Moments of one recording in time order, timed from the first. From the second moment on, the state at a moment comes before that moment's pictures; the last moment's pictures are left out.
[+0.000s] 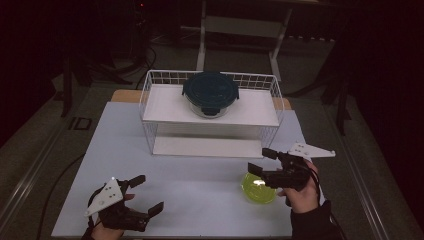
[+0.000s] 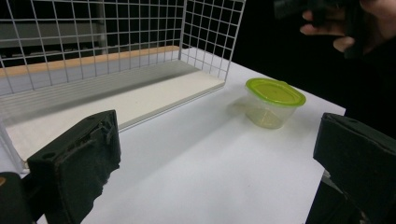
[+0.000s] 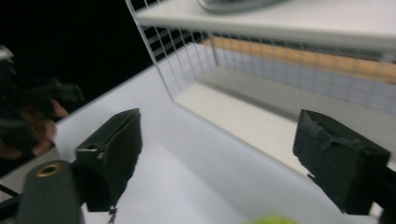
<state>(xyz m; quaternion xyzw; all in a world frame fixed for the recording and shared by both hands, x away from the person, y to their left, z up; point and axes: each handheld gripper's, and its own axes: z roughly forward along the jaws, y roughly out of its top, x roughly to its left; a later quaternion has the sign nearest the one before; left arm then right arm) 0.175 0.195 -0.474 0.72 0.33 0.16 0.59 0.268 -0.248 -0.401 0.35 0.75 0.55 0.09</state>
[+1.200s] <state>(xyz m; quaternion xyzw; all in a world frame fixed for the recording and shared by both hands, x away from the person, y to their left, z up) 0.173 0.188 -0.479 0.73 0.31 0.16 0.59 0.223 -0.335 -0.483 0.46 0.77 0.43 0.12</state>
